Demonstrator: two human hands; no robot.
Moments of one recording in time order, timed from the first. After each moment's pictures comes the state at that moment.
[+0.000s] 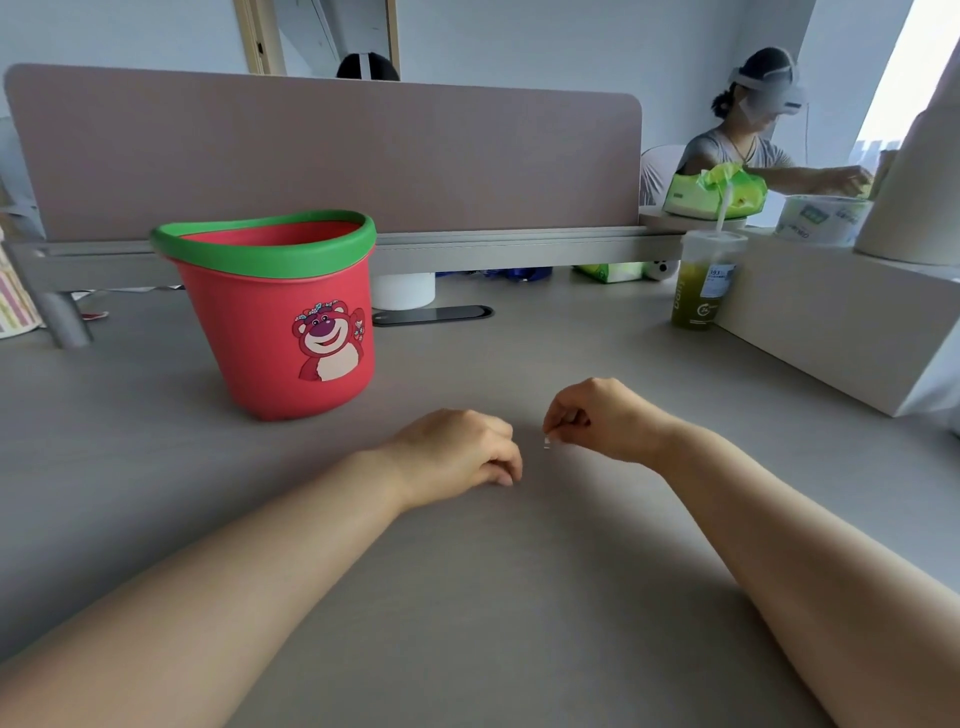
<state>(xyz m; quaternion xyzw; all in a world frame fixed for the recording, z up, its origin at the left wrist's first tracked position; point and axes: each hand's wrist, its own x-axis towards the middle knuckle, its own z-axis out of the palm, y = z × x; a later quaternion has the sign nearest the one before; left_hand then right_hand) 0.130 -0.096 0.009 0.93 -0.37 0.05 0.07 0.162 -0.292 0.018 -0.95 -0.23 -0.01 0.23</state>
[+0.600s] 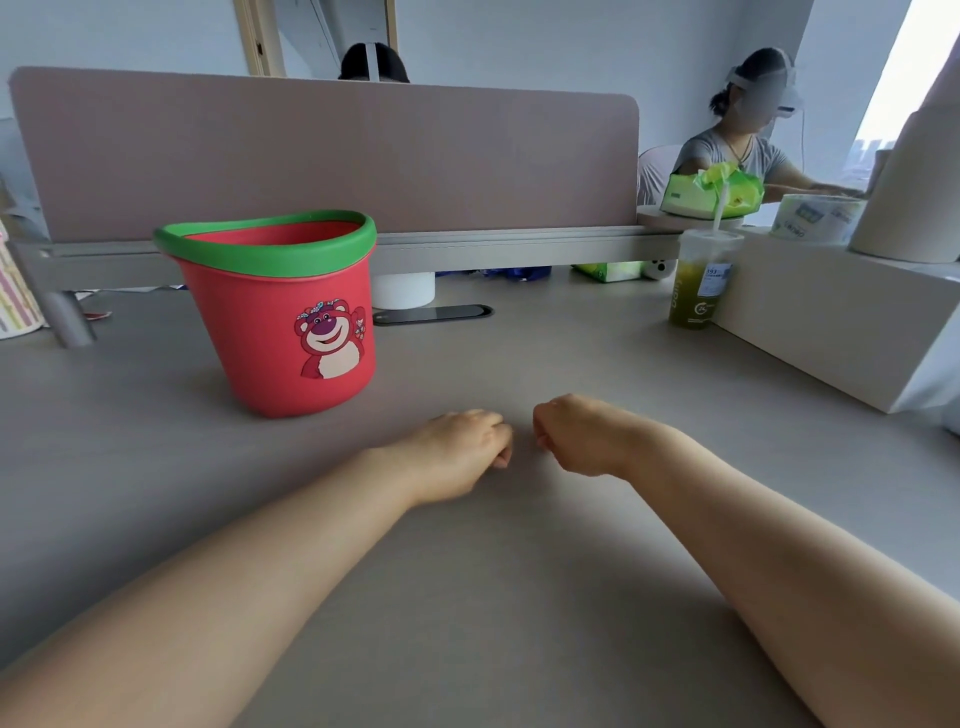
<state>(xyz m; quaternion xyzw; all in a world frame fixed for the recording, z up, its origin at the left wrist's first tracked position) 0.138 -0.099 -0.004 0.94 -0.33 0.04 0.01 0.151 -0.265 0.015 -0.98 -0.20 0.04 0.03</state>
